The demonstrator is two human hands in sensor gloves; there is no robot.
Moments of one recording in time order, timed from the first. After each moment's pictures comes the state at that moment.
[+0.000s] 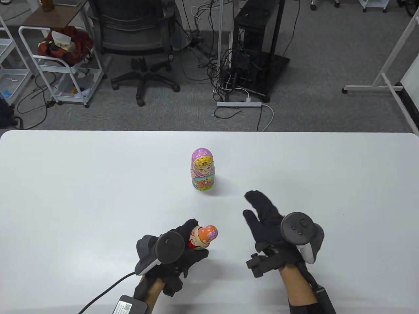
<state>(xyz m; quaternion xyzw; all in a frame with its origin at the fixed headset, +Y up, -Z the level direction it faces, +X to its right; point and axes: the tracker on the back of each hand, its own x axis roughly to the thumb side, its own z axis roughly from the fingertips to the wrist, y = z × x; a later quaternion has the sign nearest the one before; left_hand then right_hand) -0.141 -0.718 -0.279 0.03 -0.16 0.20 0.97 0.181 -0.676 -0.302 -0.01 -0.13 0.90 0.41</state>
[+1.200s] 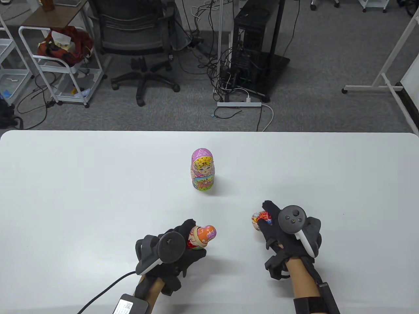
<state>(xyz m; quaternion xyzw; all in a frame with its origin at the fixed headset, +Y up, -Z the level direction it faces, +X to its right) -0.142 -0.722 -0.281 0.03 -0.15 0.16 0.97 0.182 -0.719 -0.320 -0.03 0.00 0.95 0.32</state>
